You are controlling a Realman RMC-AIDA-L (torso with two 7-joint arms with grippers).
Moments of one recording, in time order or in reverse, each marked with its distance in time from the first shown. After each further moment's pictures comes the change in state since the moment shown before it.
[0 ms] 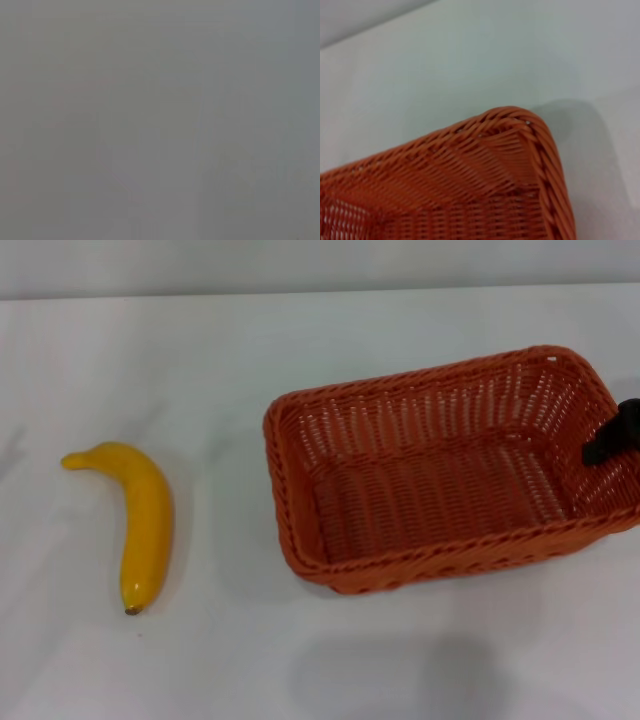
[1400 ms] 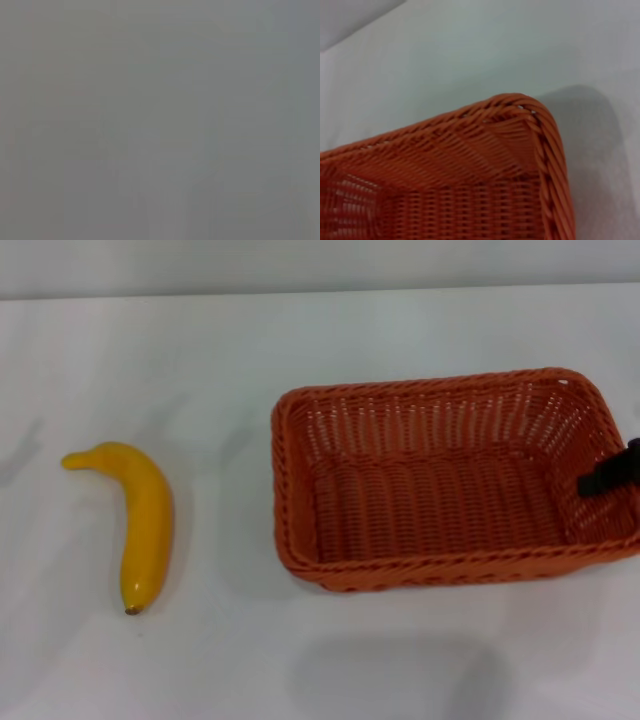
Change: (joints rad) left arm -0.028 -0.018 0.002 -0.012 -0.002 -0.007 -0.004; right arm -0.099 -0.051 -0.017 0.163 0.186 -0.069 -0.124
